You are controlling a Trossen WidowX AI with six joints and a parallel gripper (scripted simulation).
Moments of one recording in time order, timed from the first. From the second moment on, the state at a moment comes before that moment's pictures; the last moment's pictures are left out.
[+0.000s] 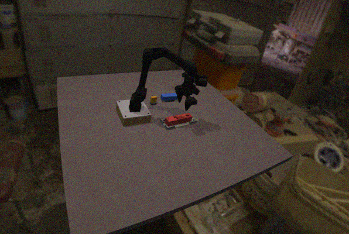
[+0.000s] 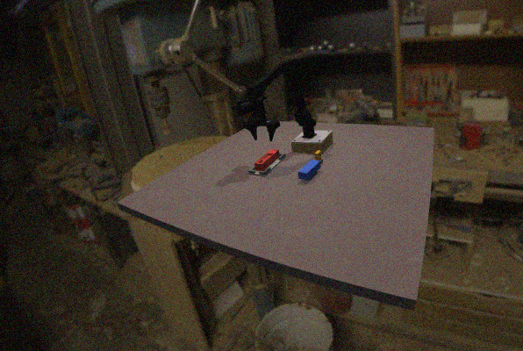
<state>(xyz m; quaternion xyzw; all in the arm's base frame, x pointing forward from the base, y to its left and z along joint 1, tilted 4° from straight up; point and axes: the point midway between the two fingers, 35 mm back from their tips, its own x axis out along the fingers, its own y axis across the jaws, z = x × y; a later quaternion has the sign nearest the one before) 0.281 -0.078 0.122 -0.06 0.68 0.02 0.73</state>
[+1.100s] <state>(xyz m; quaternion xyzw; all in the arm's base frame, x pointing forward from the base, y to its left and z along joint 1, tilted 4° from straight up) 0.300 0.195 0.097 -0.04 0.68 0.03 0.73</state>
